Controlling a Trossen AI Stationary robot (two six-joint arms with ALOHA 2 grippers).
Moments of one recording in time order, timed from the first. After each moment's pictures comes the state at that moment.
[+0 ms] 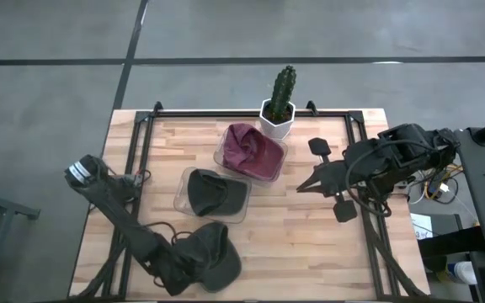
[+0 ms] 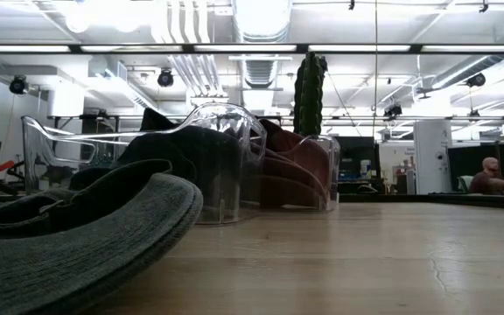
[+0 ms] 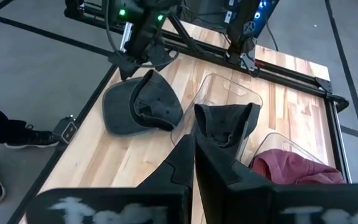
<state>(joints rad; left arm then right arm) -0.82 1.64 1.14 -0.52 -0.08 -2.23 0.37 1.43 1.96 -1.16 0.13 -0.04</state>
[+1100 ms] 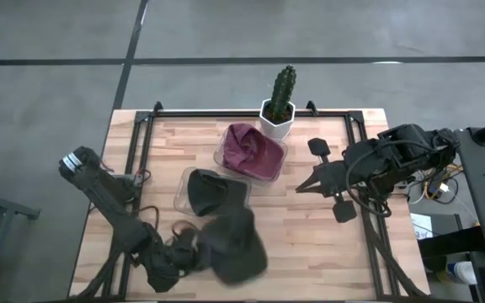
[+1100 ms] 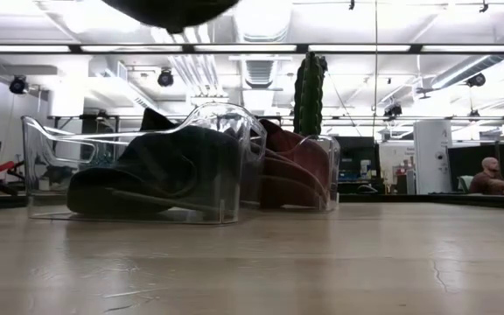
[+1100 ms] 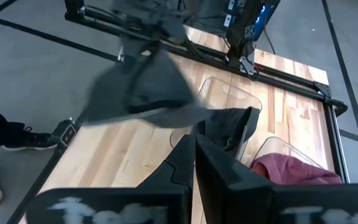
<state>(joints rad) -0.81 1.53 1.26 -0.41 -0.56 -2.13 0.37 1.43 1.96 -1.15 0.13 -0.05</state>
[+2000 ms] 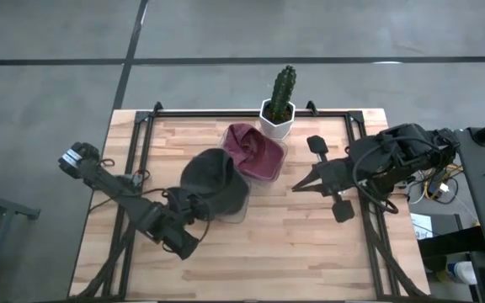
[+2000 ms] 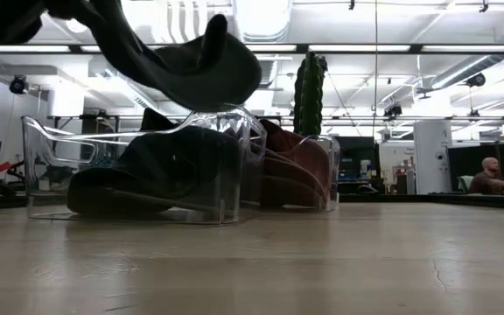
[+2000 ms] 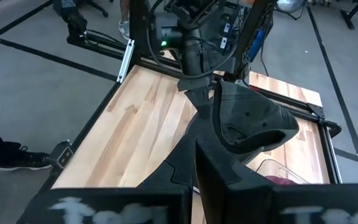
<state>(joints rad) -0.62 1.48 1.23 -1.01 -0.82 -2.20 0.37 1.43 1.97 -1.06 0.13 -0.07</state>
